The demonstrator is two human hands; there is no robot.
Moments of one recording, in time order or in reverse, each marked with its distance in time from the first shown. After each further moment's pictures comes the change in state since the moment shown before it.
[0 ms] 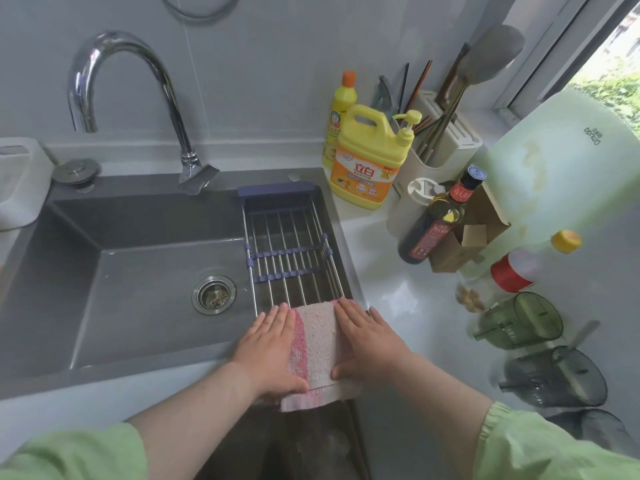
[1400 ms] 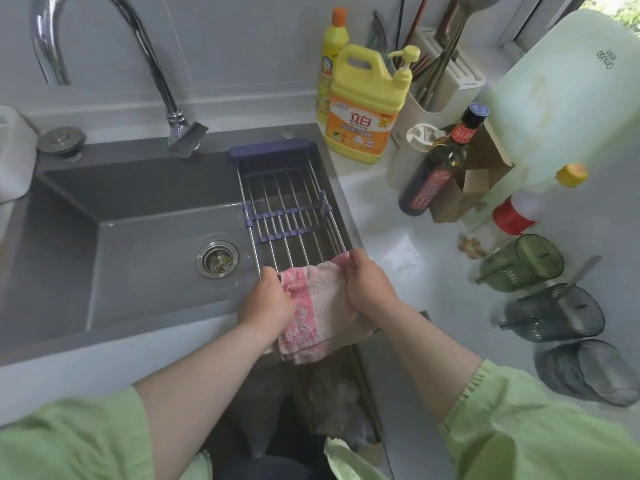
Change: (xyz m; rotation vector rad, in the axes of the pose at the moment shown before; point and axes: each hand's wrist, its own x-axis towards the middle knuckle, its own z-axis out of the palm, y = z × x) left_hand -0.001 0.008 0.002 -0.557 0.273 -0.451; right_hand 0.005 -0.030 -0.001 0.760 0.371 0.370
